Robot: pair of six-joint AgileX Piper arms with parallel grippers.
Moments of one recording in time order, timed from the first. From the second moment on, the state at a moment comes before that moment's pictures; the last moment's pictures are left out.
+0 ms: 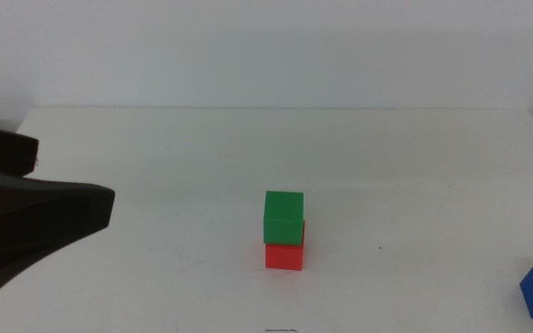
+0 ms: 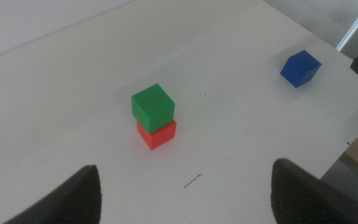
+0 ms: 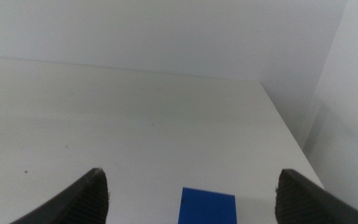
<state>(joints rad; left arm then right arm) -0.46 0.72 -1.09 -0.33 1.03 0.22 -0.02 -0.01 0.03 -0.05 0.22 -0.06</state>
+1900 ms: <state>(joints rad) -0.46 0.72 -1.09 -0.33 1.03 0.22 -0.02 1.27 -1.02 0.06 1.14 0.09</state>
